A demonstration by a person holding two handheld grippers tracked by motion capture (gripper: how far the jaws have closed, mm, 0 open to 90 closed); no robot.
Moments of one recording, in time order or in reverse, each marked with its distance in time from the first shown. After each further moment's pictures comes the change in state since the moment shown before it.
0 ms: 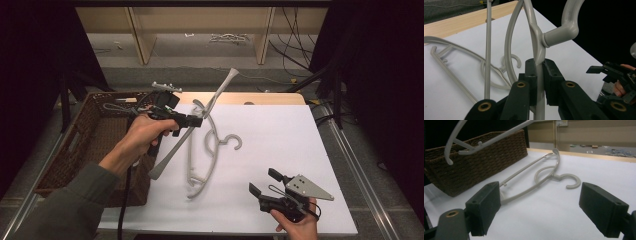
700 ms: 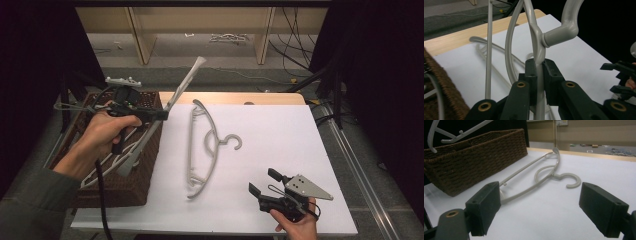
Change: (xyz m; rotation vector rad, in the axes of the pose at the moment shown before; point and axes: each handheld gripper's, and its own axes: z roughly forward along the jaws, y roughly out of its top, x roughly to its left) left arm 0.034 -0.017 -0.075 -0.065 0.107 -0.002; right arm 0.000 0.000 0.000 0.021 -0.009 0.001
